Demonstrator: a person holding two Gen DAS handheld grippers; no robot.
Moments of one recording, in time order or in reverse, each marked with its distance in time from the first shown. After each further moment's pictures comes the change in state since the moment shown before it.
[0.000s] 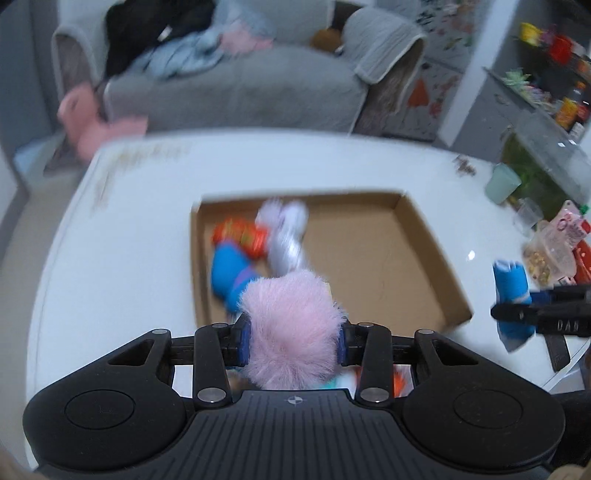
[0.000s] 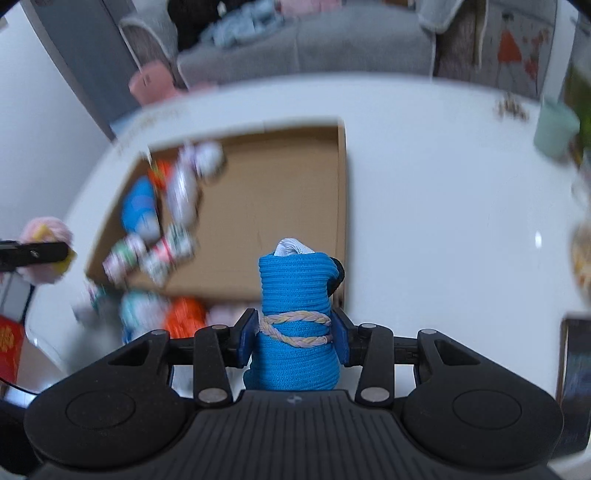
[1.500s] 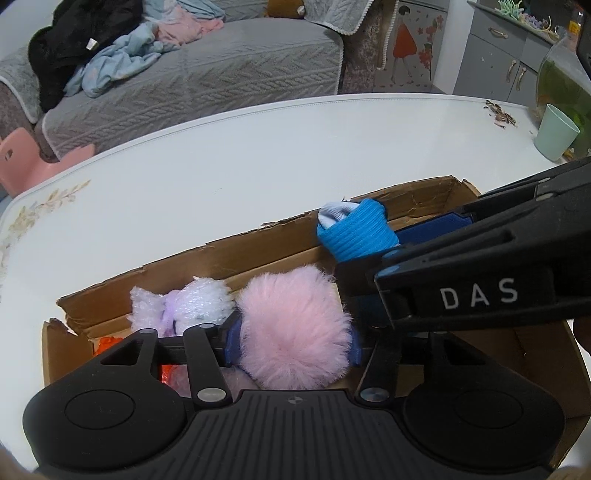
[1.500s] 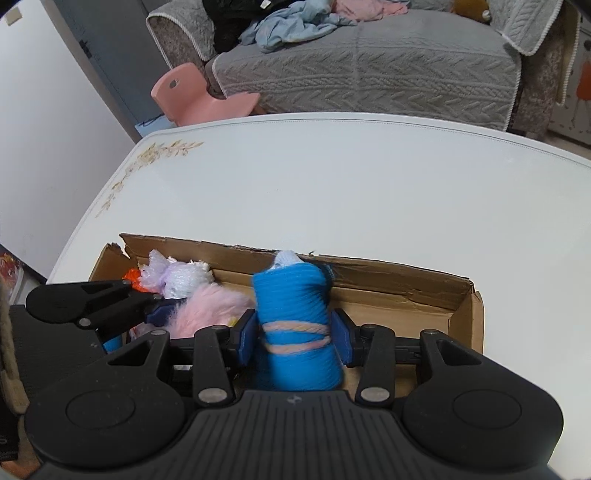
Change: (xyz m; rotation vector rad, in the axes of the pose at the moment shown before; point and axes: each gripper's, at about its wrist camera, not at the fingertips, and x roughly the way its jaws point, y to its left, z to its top) left arm 0.195 -0.041 0.047 0.191 0.081 0.054; right arm 0.102 -0.005 0.113 -0.071 0.043 0.136
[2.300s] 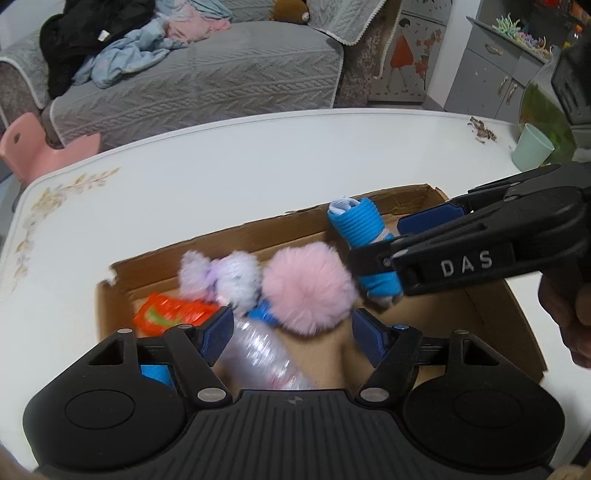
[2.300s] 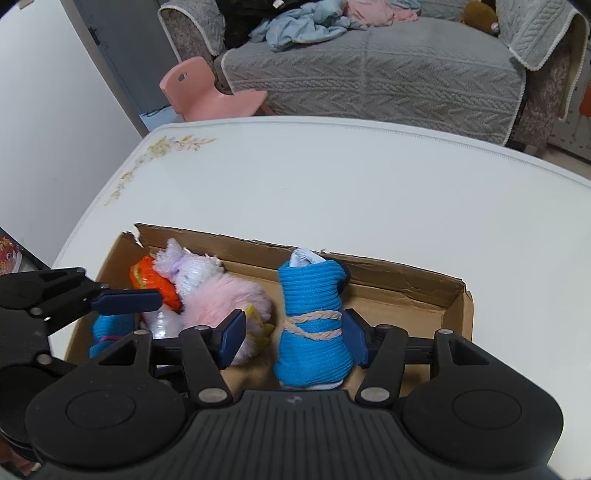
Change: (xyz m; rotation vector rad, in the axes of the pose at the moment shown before) left arm -0.064 0.026 -0.015 -0.051 0.003 -0.052; right arm -0.022 0.011 -0.002 -0.055 0.007 -0.023
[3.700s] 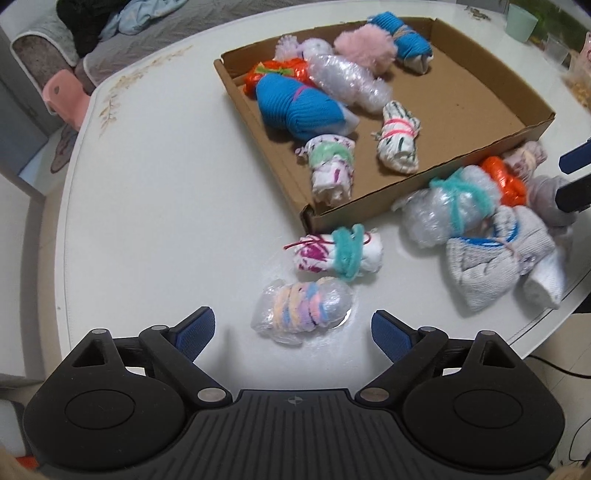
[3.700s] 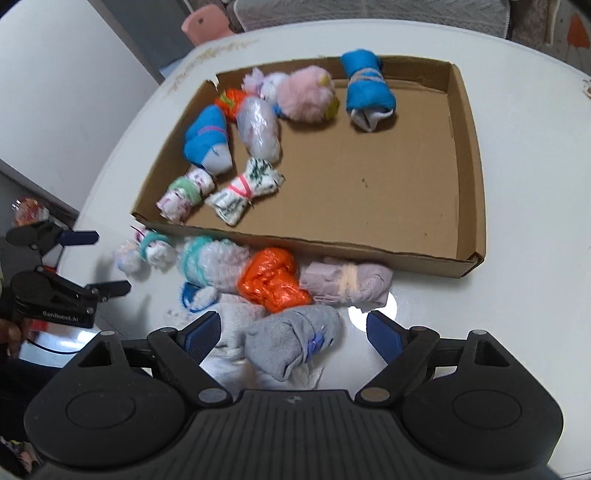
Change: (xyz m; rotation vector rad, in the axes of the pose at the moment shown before) left arm -0.071 0.056 -0.178 0.128 0.199 0.136; right arm -0.058 0.056 -0.153 0.082 0.189 0.011
